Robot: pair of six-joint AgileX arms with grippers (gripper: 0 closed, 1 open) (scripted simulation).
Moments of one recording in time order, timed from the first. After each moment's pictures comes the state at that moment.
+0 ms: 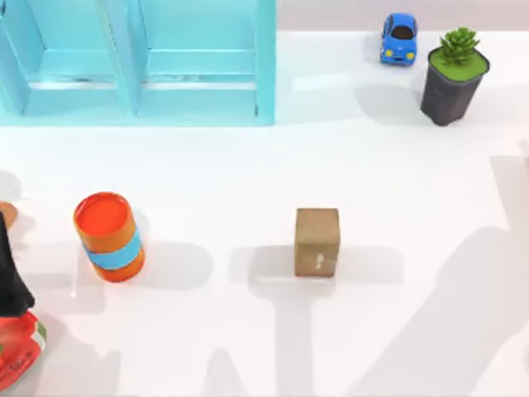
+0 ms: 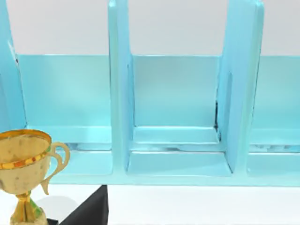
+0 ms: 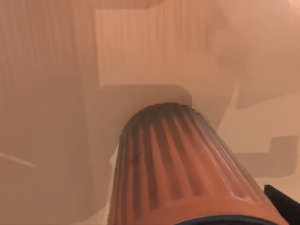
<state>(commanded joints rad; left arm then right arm) 0.00 0.00 0.00 0.00 0.00 0.00 -0.45 2.07 1.53 -1.04 0.00 -0.40</state>
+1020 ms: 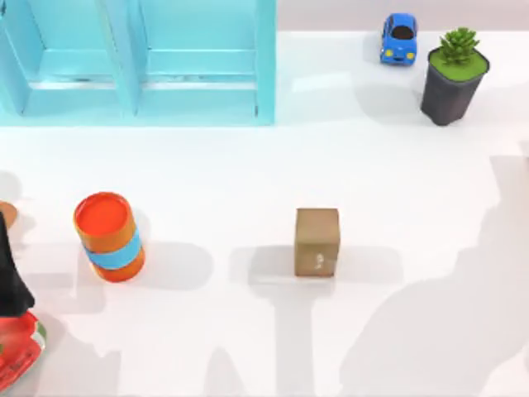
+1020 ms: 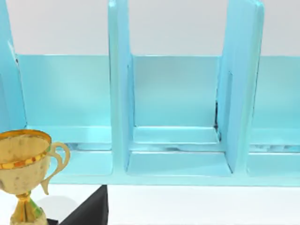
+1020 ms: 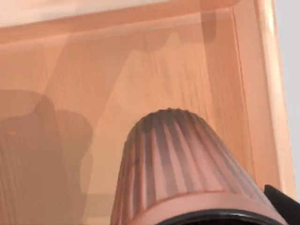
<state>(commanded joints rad) 0.00 0.00 0.00 0.00 0.00 0.00 -0.59 1.94 1.88 -1.22 -0.12 -0.39</state>
